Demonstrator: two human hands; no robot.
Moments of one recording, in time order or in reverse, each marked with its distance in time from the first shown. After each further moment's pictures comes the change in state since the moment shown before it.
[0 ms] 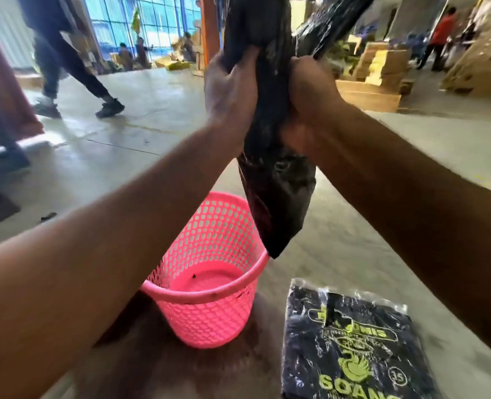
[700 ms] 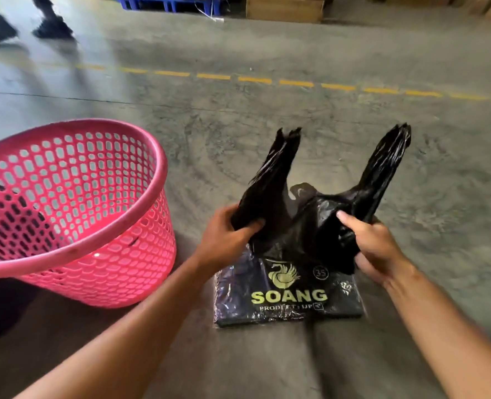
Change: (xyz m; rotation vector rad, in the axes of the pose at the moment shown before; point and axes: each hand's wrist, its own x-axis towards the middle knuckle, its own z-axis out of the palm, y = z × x) left_hand -0.239 -0.268 0.005 0.231 -0.718 -0.492; right_hand -0.146 0.137 -0.401 -0.278 0.609 0.307
